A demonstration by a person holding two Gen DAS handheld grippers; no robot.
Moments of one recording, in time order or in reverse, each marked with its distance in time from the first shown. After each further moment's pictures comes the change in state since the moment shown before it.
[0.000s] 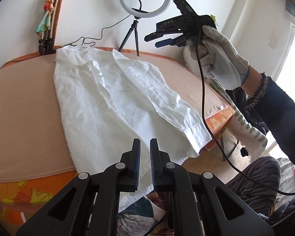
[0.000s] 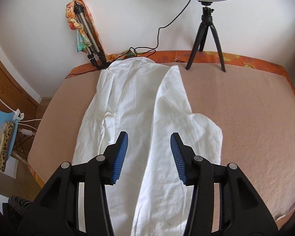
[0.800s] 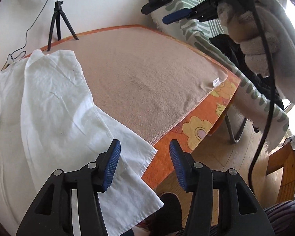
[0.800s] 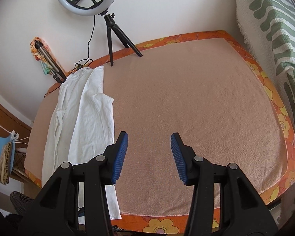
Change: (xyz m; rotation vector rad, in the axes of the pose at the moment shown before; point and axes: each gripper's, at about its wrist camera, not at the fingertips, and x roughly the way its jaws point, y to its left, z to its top) left arm 0.208 -0.189 0.039 0.244 0.225 0.091; right arm -0.090 -0.212 -0.094 0.238 -0.049 -0.040
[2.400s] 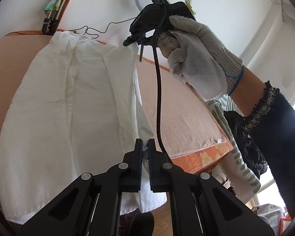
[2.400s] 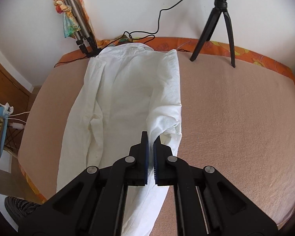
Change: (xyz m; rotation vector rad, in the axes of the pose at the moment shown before) left arm -0.115 0.127 -0.094 -0.531 -0.321 -0.093; right arm 0.157 0.261 0.045 -0.297 0.161 -0.012
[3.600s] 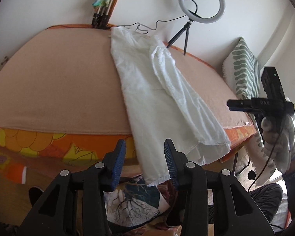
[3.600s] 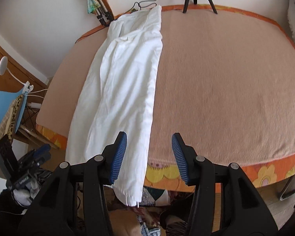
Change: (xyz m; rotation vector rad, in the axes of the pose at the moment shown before) left arm -0.105 0.125 -0.005 -0.015 0.140 0.197; right arm -0.075 -0.012 -0.207 0.100 0.060 0.147
